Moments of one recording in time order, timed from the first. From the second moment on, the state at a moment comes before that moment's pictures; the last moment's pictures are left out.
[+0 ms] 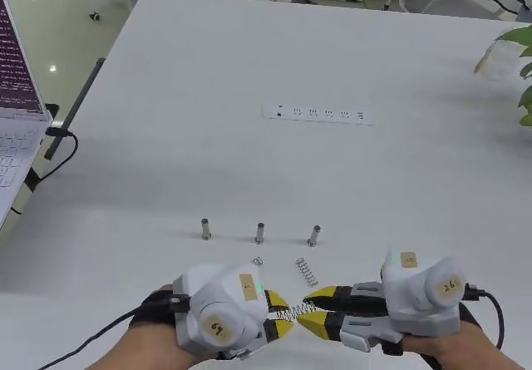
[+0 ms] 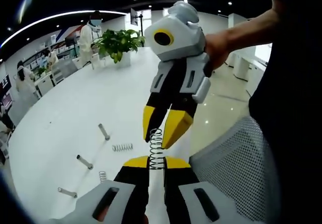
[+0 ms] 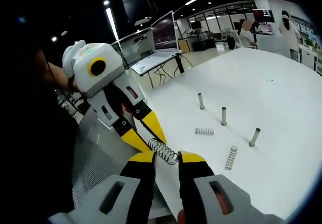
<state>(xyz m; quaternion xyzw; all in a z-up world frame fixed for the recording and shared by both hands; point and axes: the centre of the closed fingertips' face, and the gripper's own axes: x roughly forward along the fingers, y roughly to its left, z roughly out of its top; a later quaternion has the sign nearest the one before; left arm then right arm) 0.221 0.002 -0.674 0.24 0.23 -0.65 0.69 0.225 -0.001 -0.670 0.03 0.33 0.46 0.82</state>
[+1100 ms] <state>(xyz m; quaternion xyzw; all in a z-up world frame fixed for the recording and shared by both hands) 0.247 -0.003 -0.669 0.24 0.22 -0.65 0.69 0.245 0.005 -0.649 -0.12 0.34 0.52 0.78</state>
